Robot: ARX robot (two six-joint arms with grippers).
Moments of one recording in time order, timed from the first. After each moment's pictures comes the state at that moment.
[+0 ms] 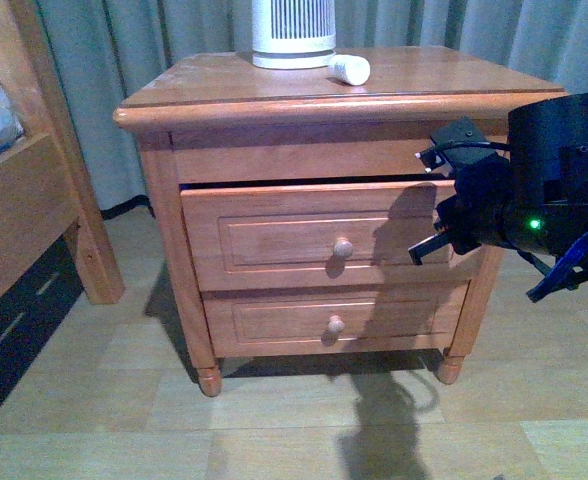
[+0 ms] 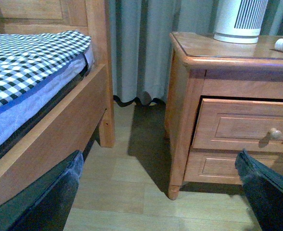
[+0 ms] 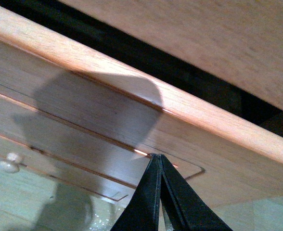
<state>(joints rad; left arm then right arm) 0.00 0.19 0.01 0.19 0.00 -0.01 0.10 2.31 1.30 0.61 0.04 -0.36</state>
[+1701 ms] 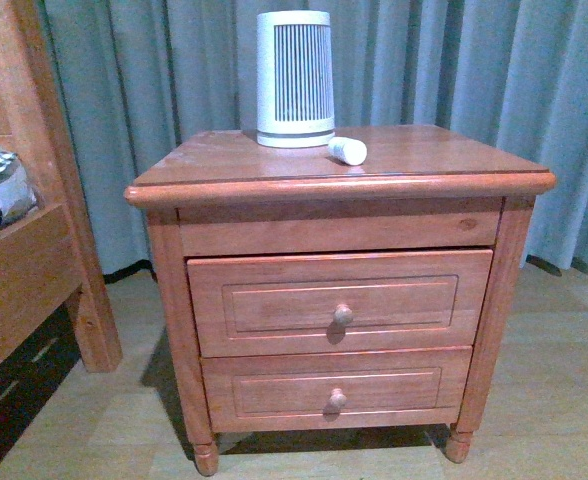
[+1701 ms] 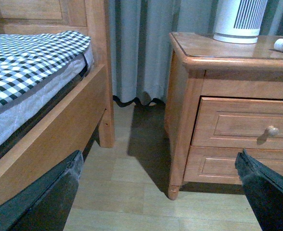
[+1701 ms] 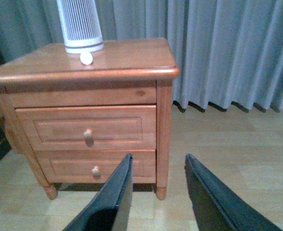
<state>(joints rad) 0.00 0.19 0.01 0.19 0.00 -0.01 0.02 0.13 0.16 -0.03 0.01 0.05</state>
